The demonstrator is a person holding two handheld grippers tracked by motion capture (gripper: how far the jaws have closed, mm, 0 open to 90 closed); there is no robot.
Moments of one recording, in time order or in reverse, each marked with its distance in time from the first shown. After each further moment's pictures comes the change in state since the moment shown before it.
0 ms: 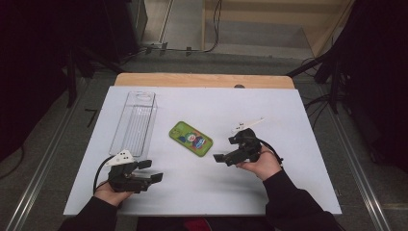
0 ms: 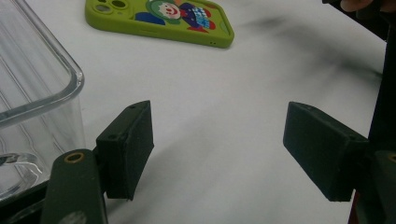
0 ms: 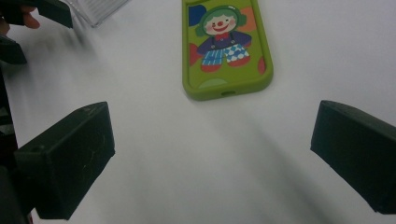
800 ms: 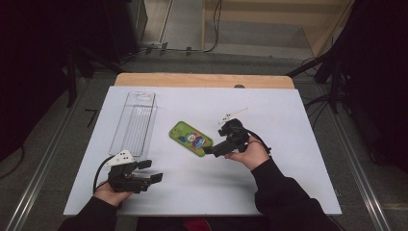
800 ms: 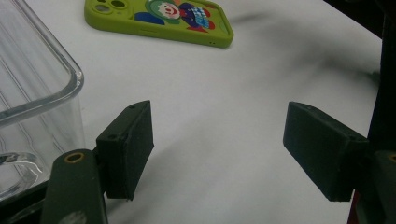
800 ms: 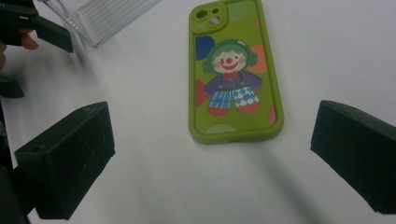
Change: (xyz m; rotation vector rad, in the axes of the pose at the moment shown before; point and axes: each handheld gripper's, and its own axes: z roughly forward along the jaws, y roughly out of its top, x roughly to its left) left arm 0.000 0.000 0.000 0.002 0.000 0.001; right arm 0.007 0.038 0.018 0.023 -0.004 -0.031
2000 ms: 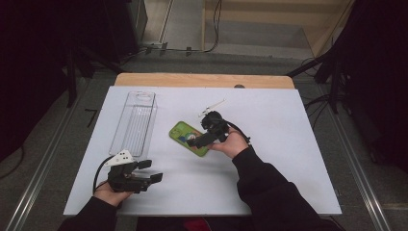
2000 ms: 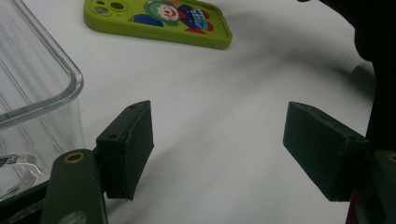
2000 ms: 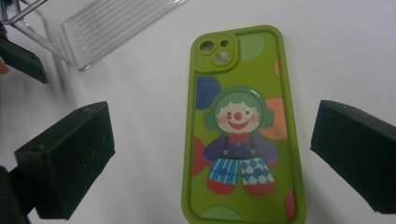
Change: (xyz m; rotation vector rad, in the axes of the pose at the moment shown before) left arm 0.000 0.000 -0.001 -0.005 -0.007 0.001; right arm -0.003 0.039 0.053 0.037 0.029 -0.046
